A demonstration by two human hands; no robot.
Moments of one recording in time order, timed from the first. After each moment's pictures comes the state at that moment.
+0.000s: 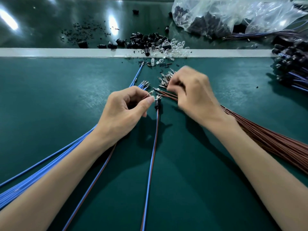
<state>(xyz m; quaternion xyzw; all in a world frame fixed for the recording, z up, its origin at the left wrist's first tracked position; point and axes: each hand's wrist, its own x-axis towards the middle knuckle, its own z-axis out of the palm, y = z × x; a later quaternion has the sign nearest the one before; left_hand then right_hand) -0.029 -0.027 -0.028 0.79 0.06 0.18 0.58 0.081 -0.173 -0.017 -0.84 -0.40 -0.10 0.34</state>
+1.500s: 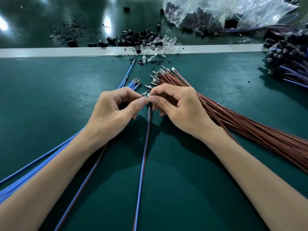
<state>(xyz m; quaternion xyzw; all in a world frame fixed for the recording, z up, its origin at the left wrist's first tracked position) -0.032 -0.031 -0.024 0.79 0.04 0.15 0.60 0.049 -0.182 -0.026 -0.73 -0.40 0.07 0.55</state>
